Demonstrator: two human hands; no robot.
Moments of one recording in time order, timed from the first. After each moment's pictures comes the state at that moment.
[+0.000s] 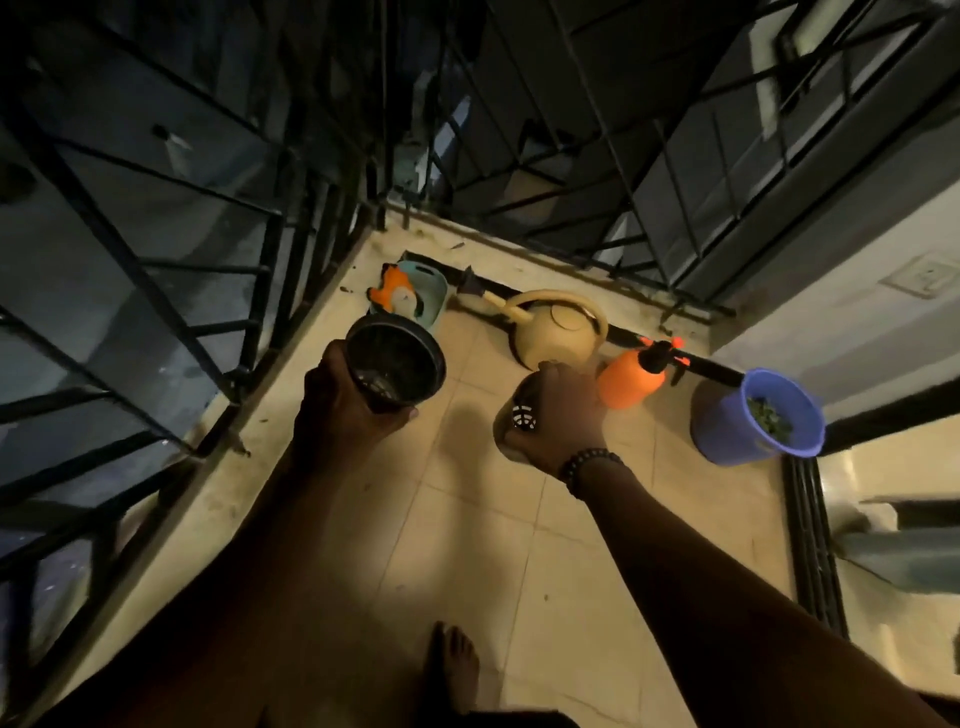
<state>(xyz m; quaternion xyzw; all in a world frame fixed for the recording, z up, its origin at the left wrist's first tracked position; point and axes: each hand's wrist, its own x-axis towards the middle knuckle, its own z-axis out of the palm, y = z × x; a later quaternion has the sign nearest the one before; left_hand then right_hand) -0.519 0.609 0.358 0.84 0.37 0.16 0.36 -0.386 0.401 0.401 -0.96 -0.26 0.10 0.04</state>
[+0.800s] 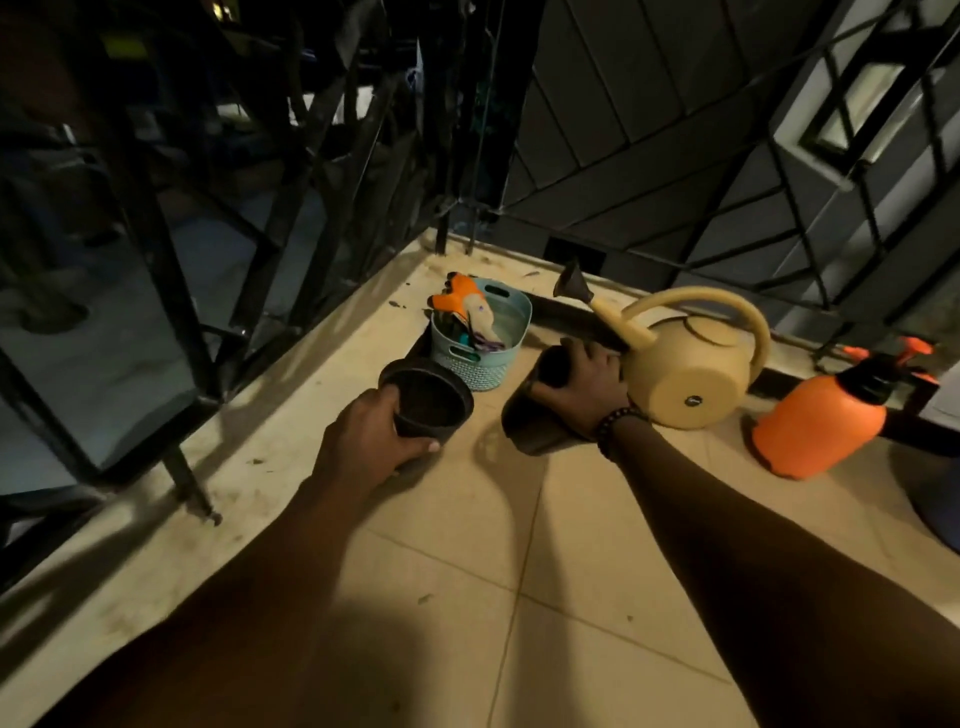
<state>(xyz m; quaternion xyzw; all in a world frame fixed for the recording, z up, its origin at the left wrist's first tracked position) -0.452 0.765 -0.011 0.91 0.29 0.12 0.28 -0.276 0.576 0.055 -0.95 -0.25 0.03 0.16</state>
